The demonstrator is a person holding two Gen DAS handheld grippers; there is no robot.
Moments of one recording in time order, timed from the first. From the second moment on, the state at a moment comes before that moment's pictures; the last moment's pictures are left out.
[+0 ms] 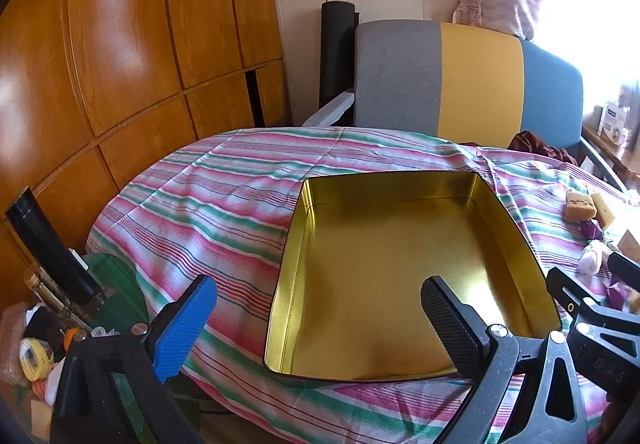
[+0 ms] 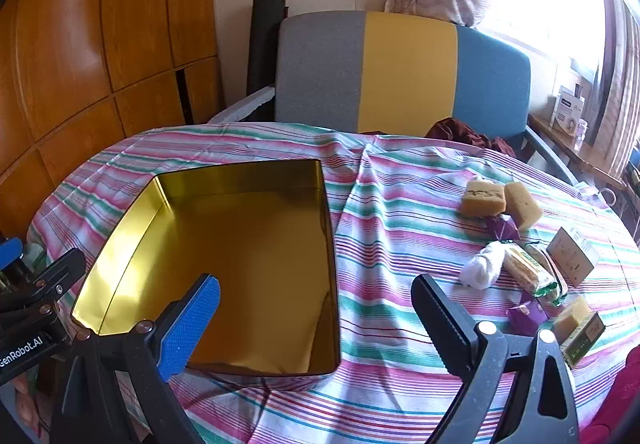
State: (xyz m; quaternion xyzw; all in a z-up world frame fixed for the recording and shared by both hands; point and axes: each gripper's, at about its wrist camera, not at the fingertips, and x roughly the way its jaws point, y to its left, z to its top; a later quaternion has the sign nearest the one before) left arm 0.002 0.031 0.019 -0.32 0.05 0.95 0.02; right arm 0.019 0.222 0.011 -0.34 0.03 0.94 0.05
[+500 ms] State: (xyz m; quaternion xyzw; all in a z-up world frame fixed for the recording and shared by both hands) left arm 0.001 0.059 0.022 -0.32 0.05 0.94 0.08; right arm 0.039 0.293 0.023 -0.34 0.07 0.93 0.11
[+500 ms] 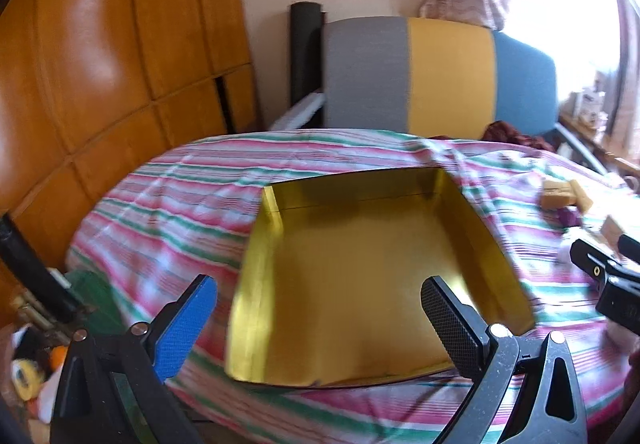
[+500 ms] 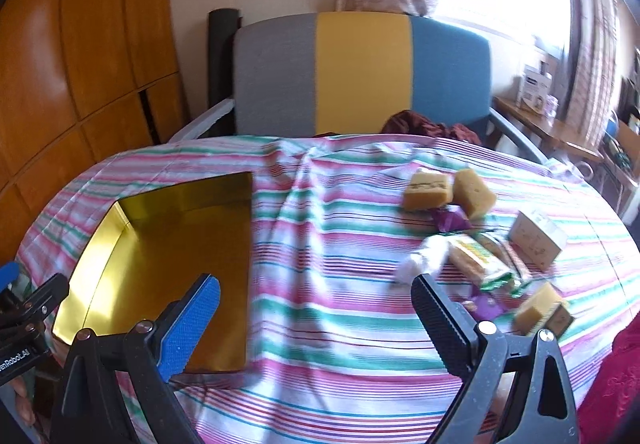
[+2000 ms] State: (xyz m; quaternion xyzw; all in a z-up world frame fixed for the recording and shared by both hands) left arm -0.088 0.409 -0.068 -0.49 0.17 0.77 0.37; right arm 0.136 0.513 -0.008 -0.42 0.21 0.86 0.19
